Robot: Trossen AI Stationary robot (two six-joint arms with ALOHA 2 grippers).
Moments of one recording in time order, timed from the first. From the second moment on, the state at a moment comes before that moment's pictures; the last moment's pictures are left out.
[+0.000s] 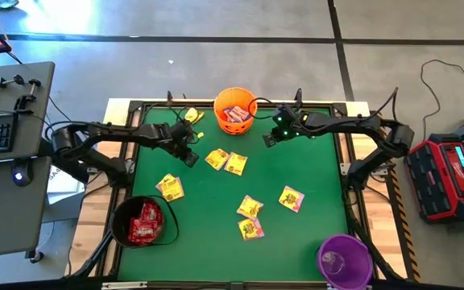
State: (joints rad) left arm 0.46 1.42 0.62 -0.36 0.09 -0.42; right arm -0.51 1.55 0.89 -0.35 0.05 0.50
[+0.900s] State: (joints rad) left arm 0.53 1.41 0.65 -0.27 -0.03 -0.37; right arm -0.72 1.37 0.89 -0.60 0.17 0.72
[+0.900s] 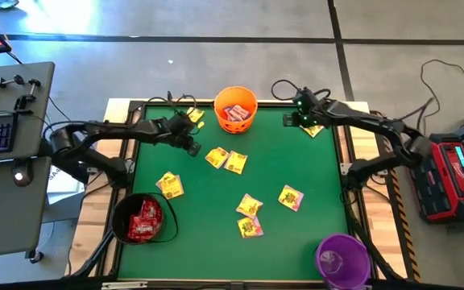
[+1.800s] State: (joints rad) left arm 0.52 1.13 0.66 -0.24 -0.12 -0.39; right arm -0.88 1.70 0.89 -0.51 0.34 0.90
